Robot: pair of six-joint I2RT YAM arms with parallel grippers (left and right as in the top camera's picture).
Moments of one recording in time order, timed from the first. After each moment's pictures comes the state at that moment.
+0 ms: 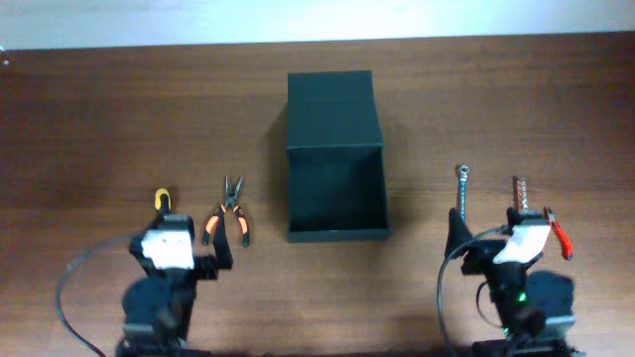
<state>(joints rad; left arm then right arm) -0.09 0.31 0.39 -0.34 -0.08 -0.01 0.05 0.26 0.34 -0.33 -0.03 0.15</state>
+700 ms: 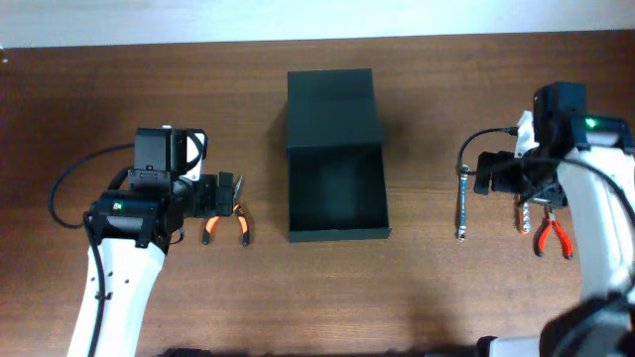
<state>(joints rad) -0.09 1.23 1.17 -0.98 -0.08 -0.02 -0.16 1.58 1.41 -1.29 -0.02 0.07</state>
